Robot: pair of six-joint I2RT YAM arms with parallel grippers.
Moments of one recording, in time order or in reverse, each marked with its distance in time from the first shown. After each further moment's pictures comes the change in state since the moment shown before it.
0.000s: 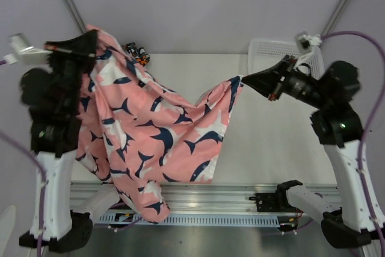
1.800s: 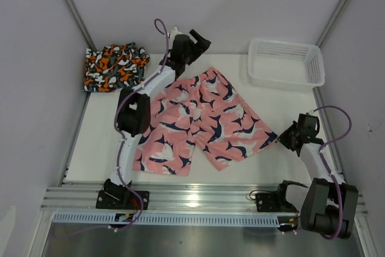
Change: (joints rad) left arm -0.305 1.455 0.428 0.391 0.083 -0.007; right arm -0.489 0.076 -1.100 0.078 0.719 0.080
